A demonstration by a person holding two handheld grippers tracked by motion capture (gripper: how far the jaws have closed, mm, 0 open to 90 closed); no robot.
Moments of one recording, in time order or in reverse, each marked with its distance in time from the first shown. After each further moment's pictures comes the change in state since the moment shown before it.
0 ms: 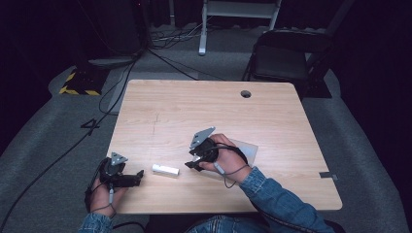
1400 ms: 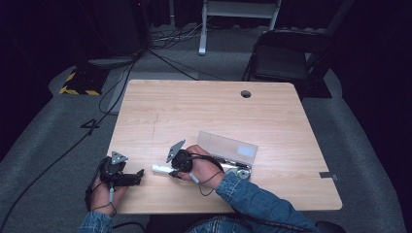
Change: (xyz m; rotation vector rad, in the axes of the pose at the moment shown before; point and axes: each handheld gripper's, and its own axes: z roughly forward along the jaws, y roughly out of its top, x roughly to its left) left arm 0.001 0.003 0.002 0.001 0.002 0.001; right arm 0.026 0.017 0.074 0.112 0.052 -0.098
